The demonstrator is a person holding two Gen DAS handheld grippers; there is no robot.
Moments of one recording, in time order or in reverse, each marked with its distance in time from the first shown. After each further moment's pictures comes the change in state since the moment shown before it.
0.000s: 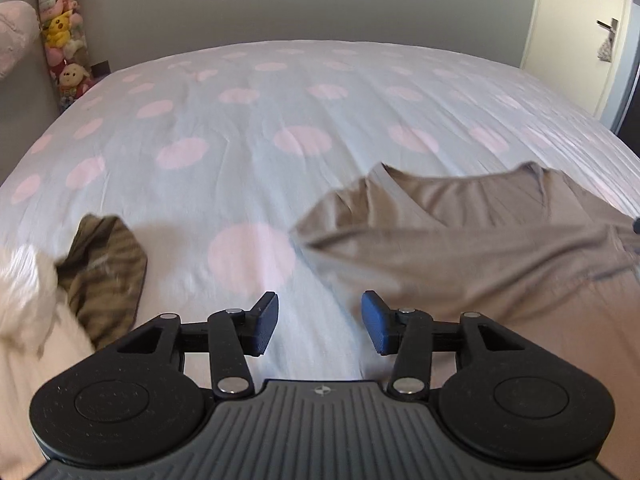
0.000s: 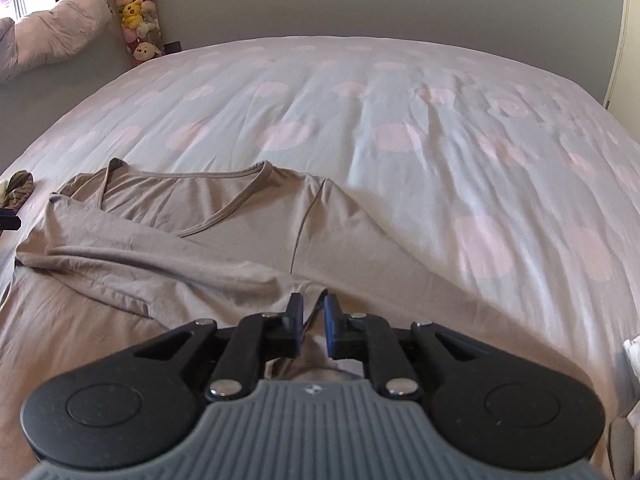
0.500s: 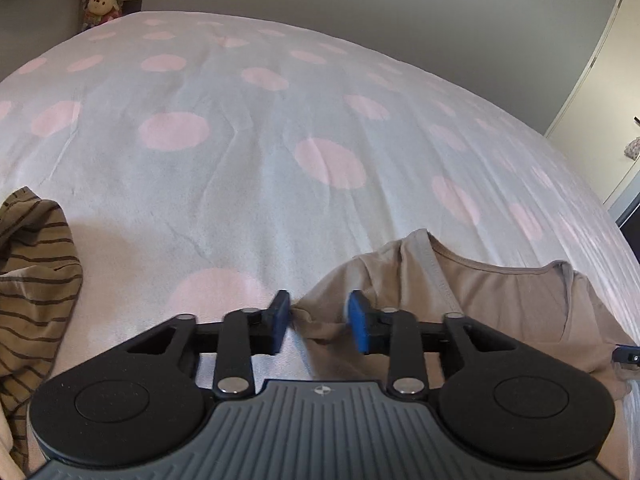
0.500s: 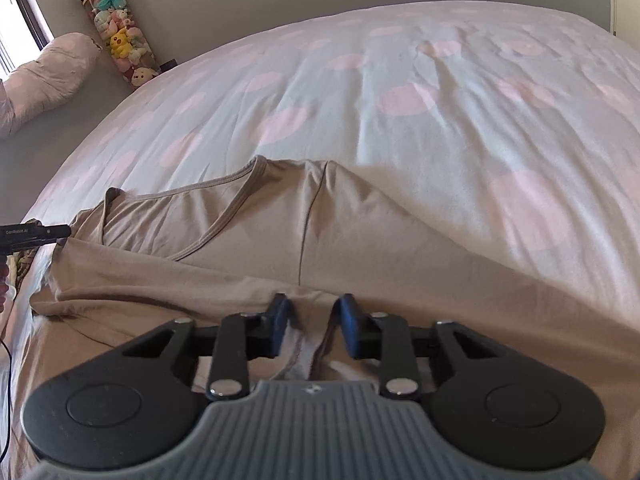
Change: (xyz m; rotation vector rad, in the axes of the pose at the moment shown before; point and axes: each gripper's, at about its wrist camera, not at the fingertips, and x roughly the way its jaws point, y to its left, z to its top) left arm 0.063 0.028 0.024 -0.264 -0.008 -0.093; right arm 0.039 -0.013 -0.006 0.145 0.032 0.129
